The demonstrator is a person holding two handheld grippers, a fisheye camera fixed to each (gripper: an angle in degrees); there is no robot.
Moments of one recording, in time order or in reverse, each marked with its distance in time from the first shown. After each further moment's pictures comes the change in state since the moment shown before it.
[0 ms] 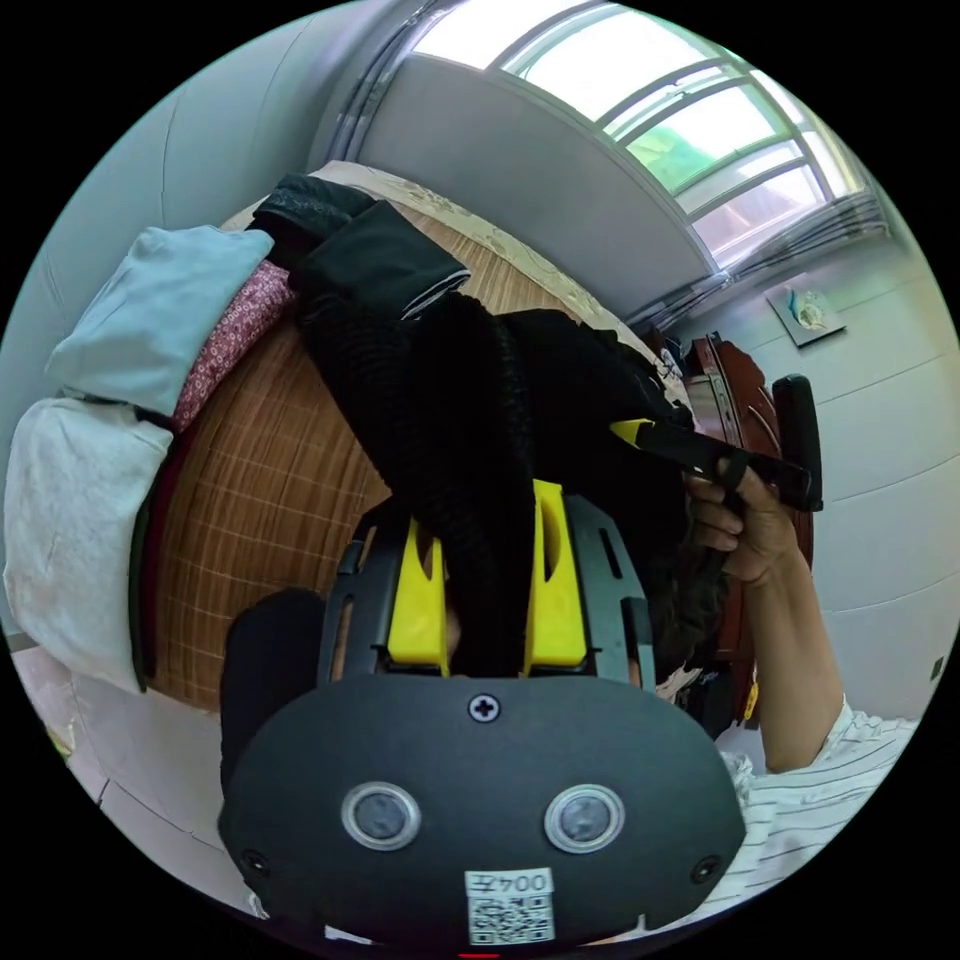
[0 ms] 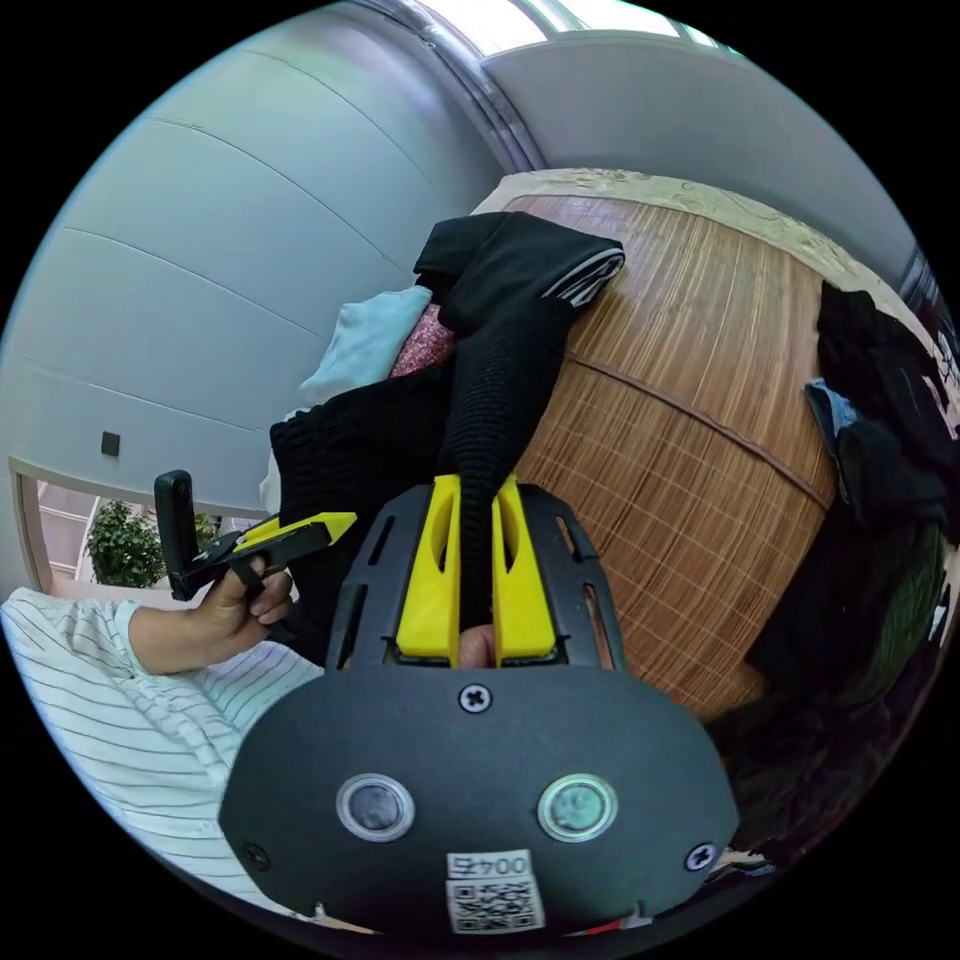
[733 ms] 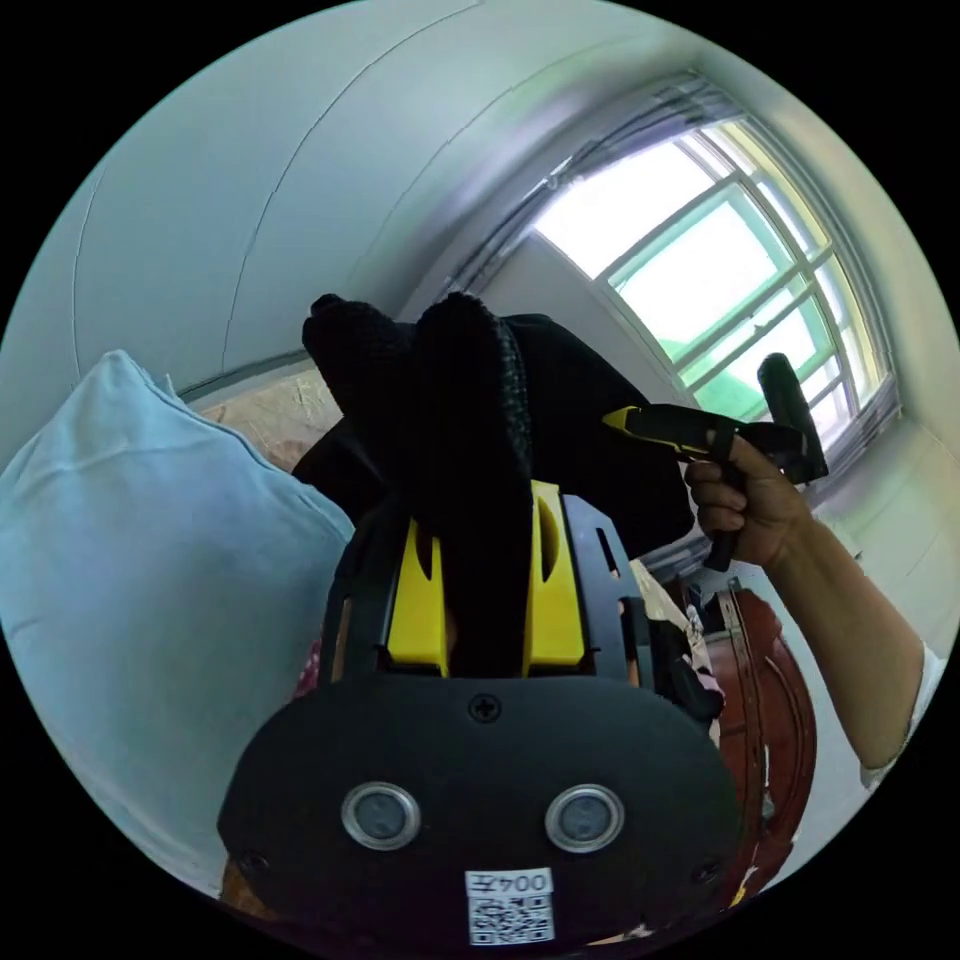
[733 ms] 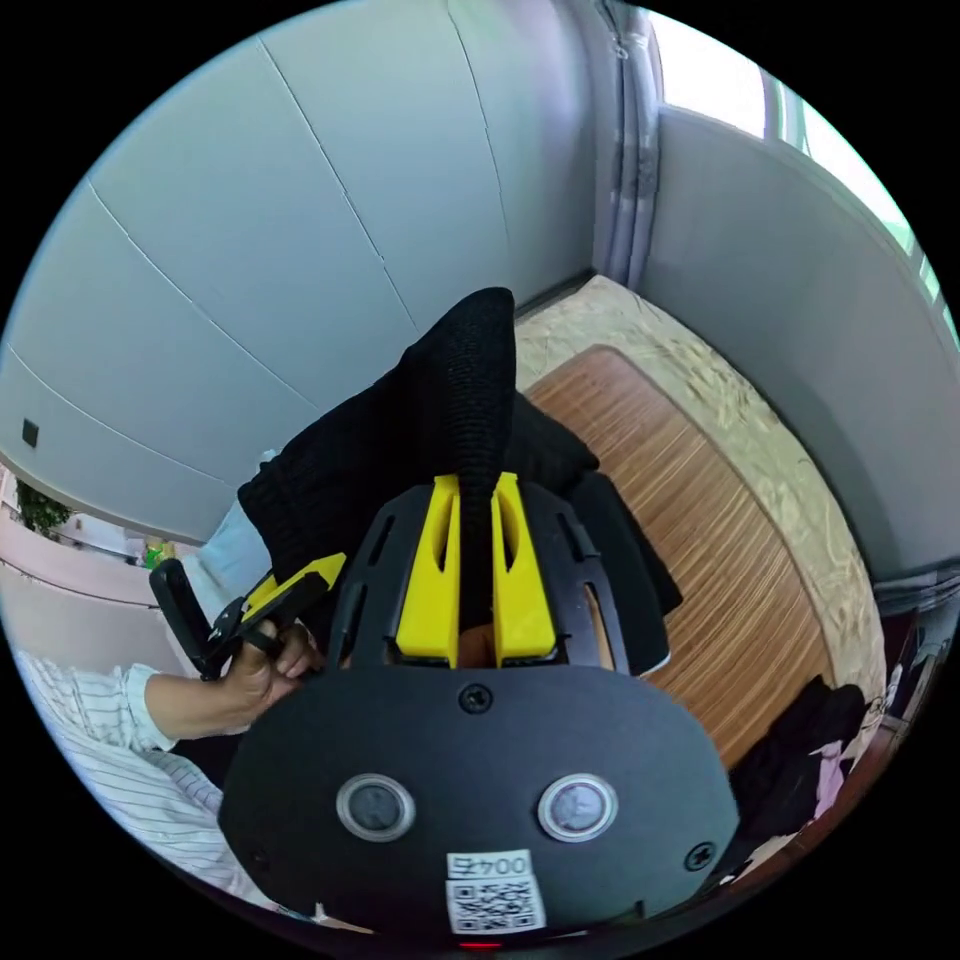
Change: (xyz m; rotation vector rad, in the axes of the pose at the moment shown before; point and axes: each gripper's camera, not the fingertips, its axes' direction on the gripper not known) left arm -0.206 -0.323 -0.029 0.591 0.040 -0.232; right arm 0.056 -0.254 0.187 0.145 -0.315 0.253
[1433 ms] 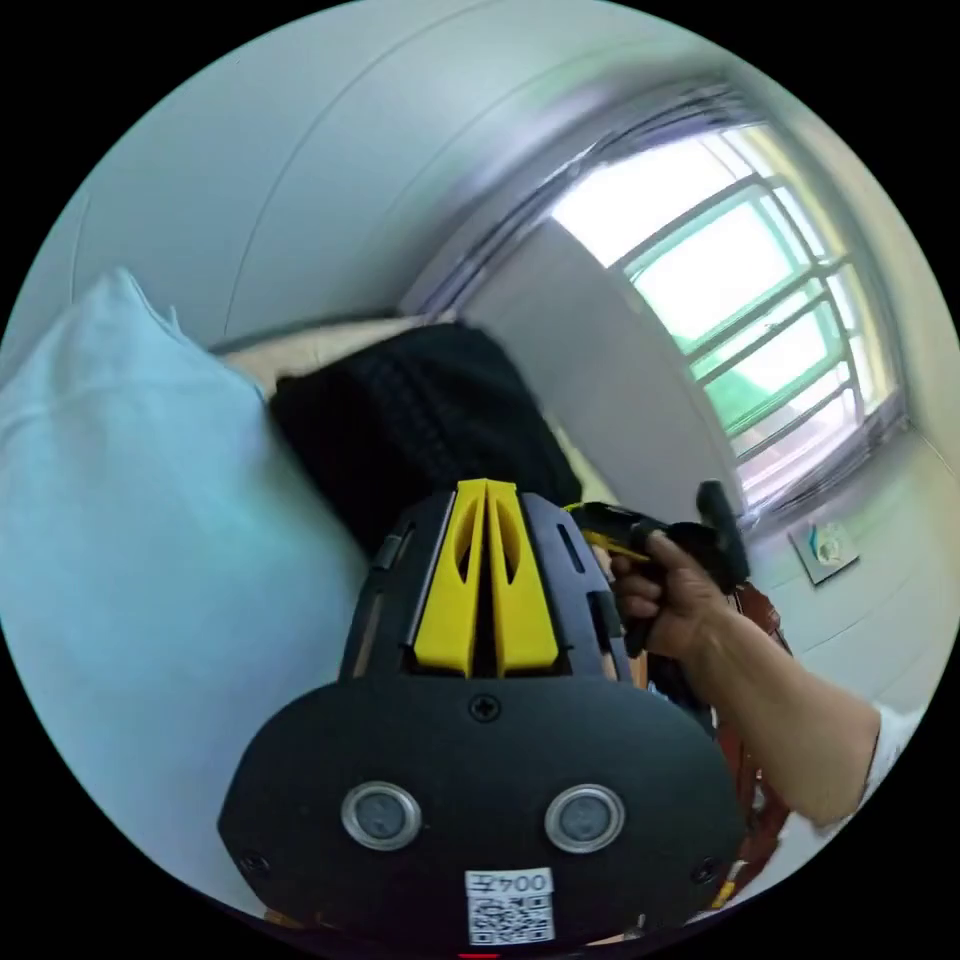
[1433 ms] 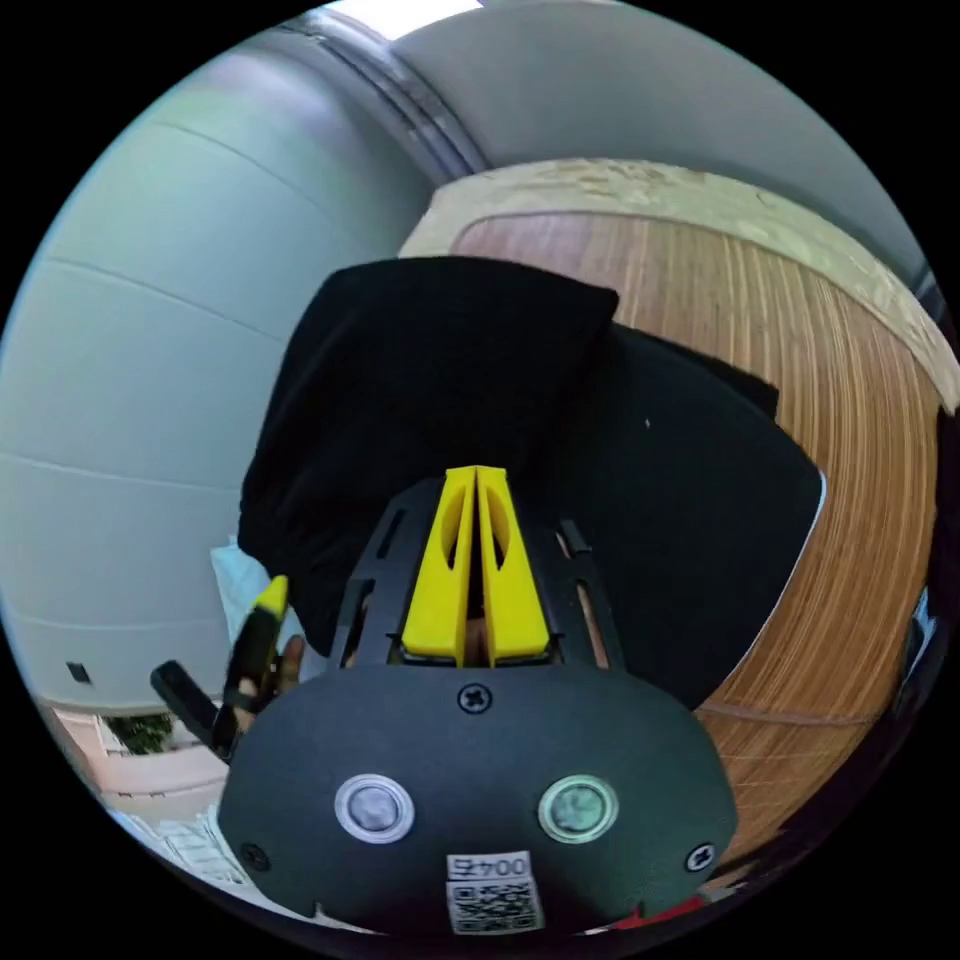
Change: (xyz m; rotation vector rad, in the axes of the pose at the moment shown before) left arm -0.050 0.027 0.065 -0.062 0.009 -0.036; right arm 0.132 0.143 0.093 -0.021 -0.128 0.582
